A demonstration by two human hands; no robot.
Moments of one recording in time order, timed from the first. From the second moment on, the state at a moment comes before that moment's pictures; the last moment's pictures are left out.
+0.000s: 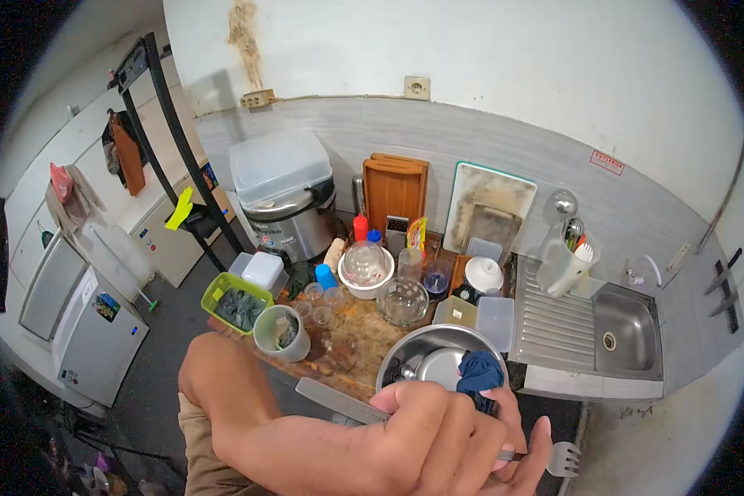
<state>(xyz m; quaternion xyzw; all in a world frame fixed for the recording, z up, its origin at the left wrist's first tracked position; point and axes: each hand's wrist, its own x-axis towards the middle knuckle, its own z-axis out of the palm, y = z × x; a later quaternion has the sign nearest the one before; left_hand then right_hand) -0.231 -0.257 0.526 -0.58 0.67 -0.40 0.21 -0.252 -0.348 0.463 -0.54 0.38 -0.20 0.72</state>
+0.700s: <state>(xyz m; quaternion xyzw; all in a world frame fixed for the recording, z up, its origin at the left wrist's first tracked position) -0.228 -0.275 0.591 -0.50 0.78 -0.06 0.38 -0.318 -0.463 0.277 -0.28 0.29 -0.08 0.91</state>
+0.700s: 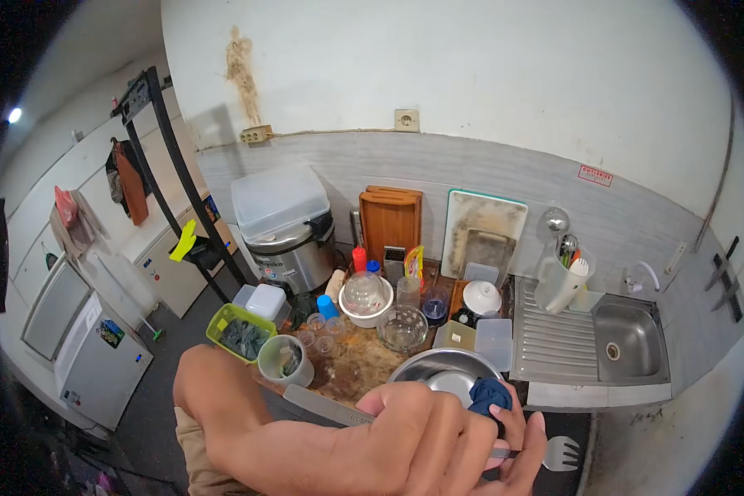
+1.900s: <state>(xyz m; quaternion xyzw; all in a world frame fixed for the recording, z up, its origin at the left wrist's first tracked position) -0.186 -0.309 0.363 -0.75 0.61 -0.22 -0.10 -0.305 -0.500 0.199 -0.37 0.20 -0.18 0.89</state>
